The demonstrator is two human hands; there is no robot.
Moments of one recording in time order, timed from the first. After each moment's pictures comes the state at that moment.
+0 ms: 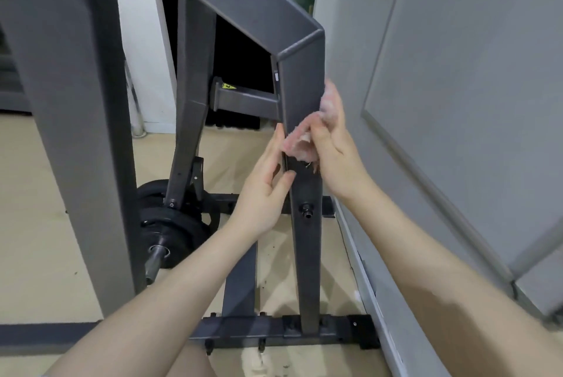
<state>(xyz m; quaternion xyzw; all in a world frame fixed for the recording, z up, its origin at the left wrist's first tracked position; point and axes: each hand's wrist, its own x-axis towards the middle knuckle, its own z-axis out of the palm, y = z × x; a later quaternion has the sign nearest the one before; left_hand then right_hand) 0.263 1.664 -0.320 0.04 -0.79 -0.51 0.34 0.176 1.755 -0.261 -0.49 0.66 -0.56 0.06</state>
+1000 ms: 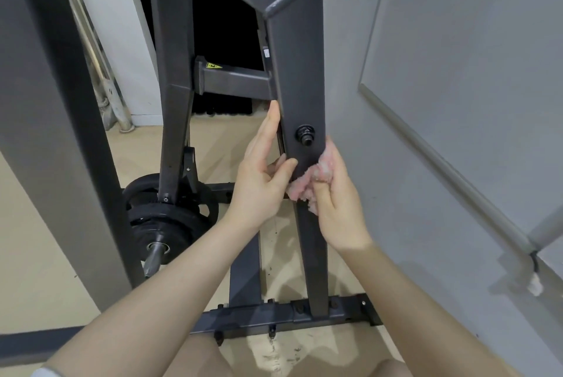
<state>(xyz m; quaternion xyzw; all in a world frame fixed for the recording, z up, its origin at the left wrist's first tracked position) 0.255 1.653 -0.336 0.01 -0.76 -0.52 0.38 0.195 1.766 -0.352 -0.37 0.63 -0.68 0.08</state>
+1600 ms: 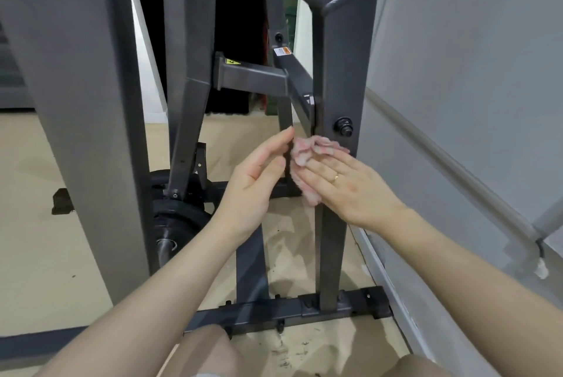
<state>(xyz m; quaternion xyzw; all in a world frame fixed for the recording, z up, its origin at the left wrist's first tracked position) 0.312 1.618 -0.343 -0.03 -0.72 -0.62 0.31 0.170 1.761 -0.351 -0.66 0.65 -0.01 -0.36</state>
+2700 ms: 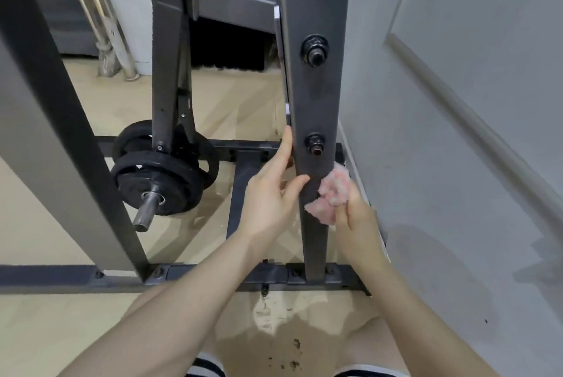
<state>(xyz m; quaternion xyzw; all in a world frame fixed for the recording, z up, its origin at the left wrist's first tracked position) 0.251 1.687 -0.442 0.18 -0.81 -0.47 0.30 0.177 1.809 -0.460 -0.33 0.71 -0.61 0.14</state>
